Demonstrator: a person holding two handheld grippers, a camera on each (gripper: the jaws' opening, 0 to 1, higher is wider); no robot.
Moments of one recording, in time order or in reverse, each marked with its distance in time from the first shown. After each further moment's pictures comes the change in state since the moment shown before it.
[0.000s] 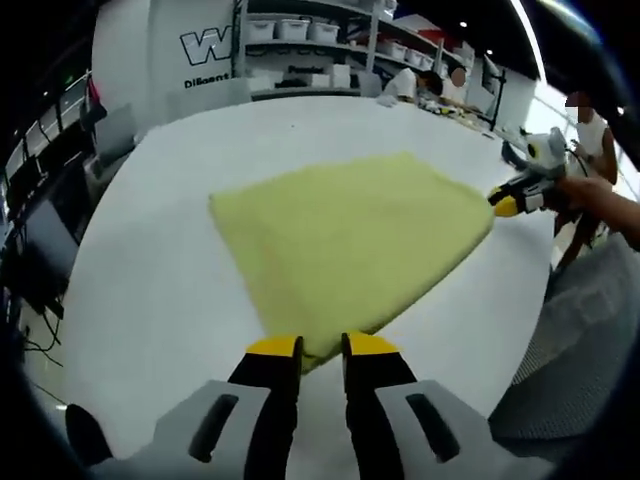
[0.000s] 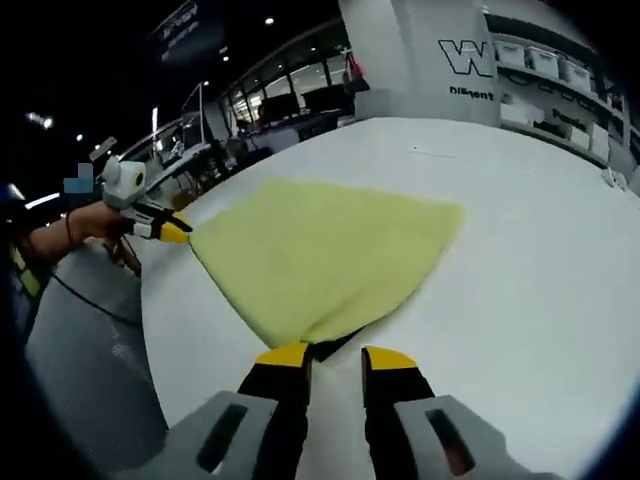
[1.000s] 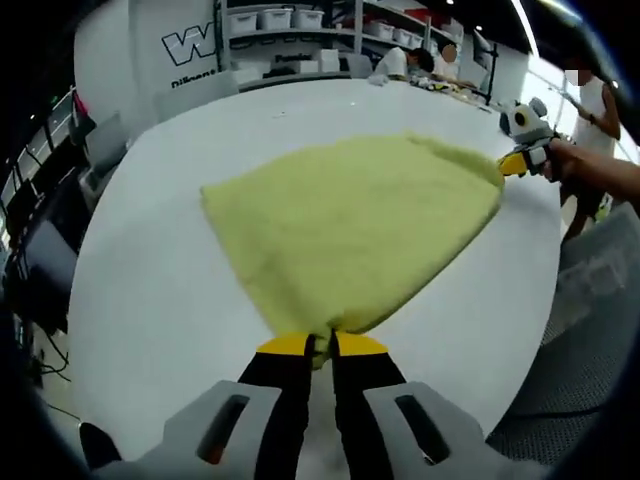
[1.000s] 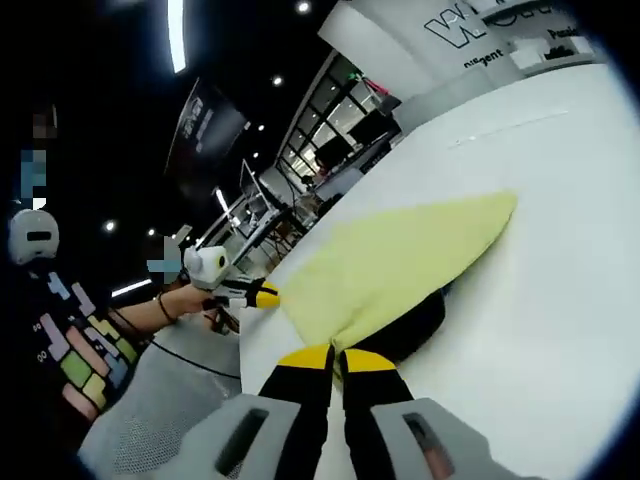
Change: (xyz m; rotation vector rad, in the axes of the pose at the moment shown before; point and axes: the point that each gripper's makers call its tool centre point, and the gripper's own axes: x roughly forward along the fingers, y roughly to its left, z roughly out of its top) left arm 0.012 0.005 -0.007 0.109 0.063 0.026; right arm -0.012 0.038 0.025 0.285 -0.149 0.441
